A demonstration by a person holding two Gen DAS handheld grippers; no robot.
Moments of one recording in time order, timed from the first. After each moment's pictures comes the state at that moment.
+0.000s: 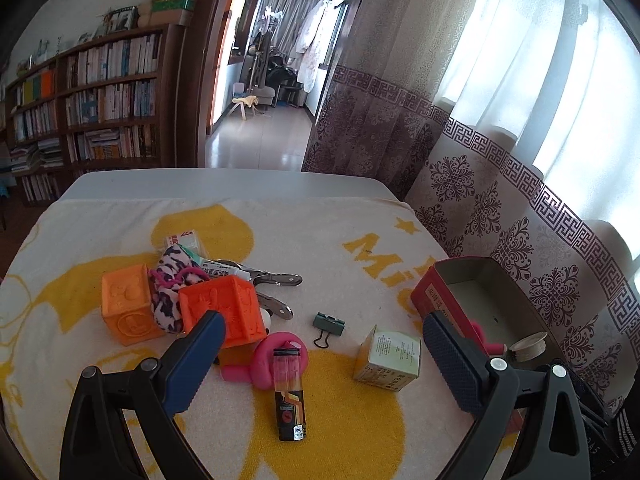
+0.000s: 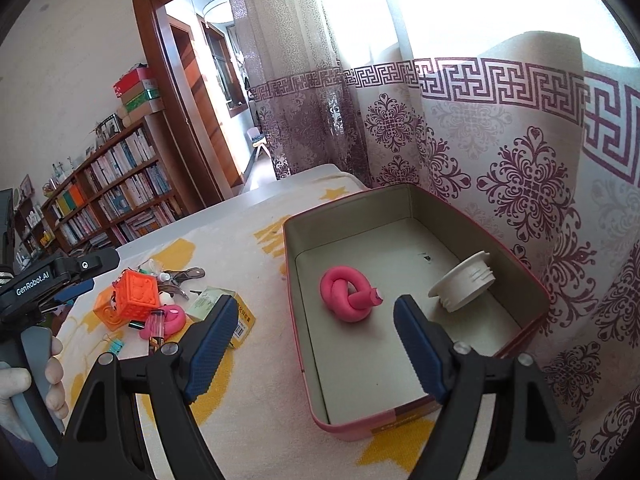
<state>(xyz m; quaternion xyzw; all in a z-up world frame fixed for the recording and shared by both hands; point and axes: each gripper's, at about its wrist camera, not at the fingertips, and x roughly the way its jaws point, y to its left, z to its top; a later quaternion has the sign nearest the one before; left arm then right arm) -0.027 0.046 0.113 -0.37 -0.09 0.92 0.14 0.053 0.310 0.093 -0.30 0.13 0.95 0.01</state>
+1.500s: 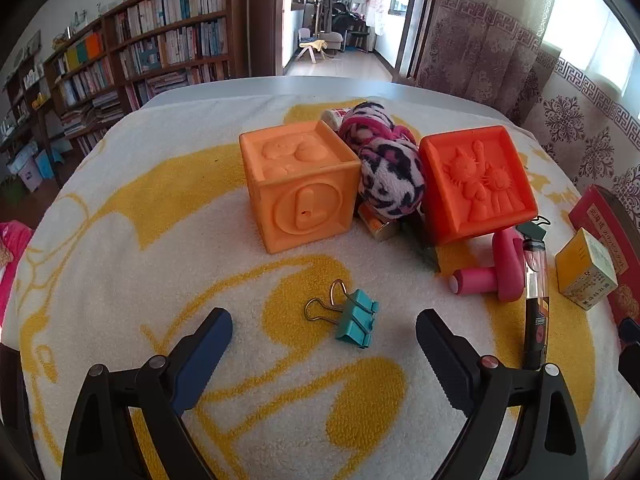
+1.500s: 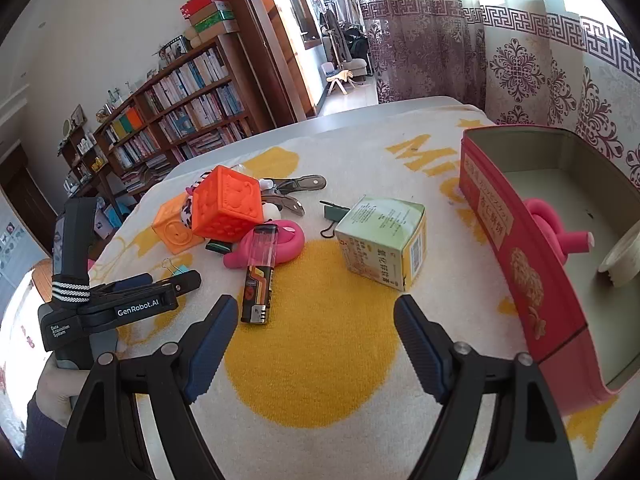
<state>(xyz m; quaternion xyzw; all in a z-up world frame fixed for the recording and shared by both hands) -0.046 -0.038 0.003 -0.47 -0.03 0.88 0.02 0.017 0.191 0.046 -0.39 0.10 0.91 -0.12</state>
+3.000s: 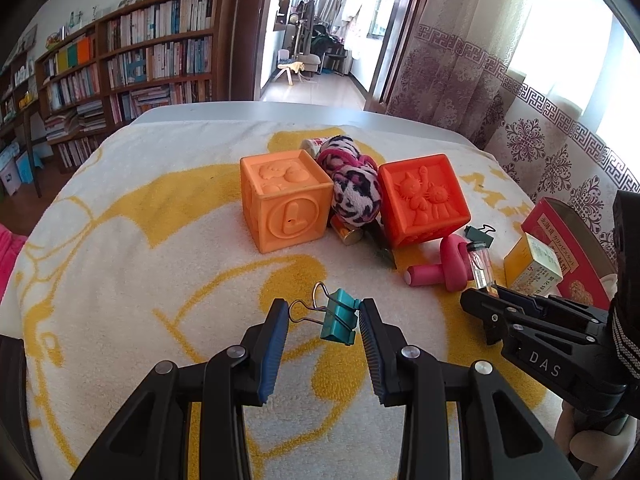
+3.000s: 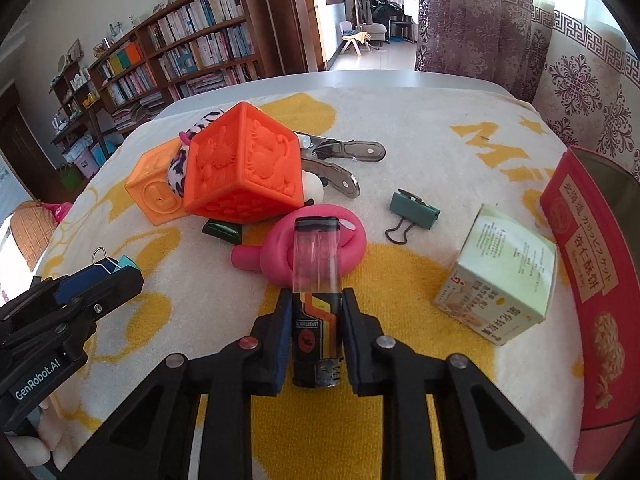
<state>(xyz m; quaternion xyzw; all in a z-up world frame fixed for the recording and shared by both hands) -0.004 -0.060 0.031 -0.43 -0.07 0.90 0.08 -0.038 0.126 0.018 -0.46 0.01 0.88 -0.13</state>
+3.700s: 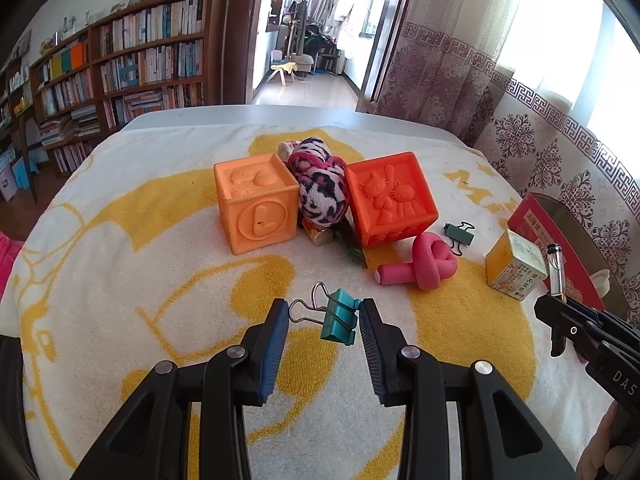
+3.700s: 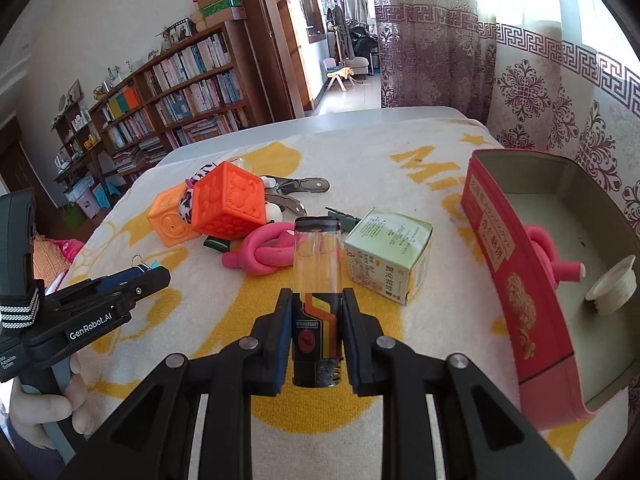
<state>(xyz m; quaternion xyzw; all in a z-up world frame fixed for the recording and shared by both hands) 0.003 -0.035 0.043 -0.42 -0.06 0.90 0.09 0.017 0.186 0.061 -0.39 0.05 0.91 -0.10</state>
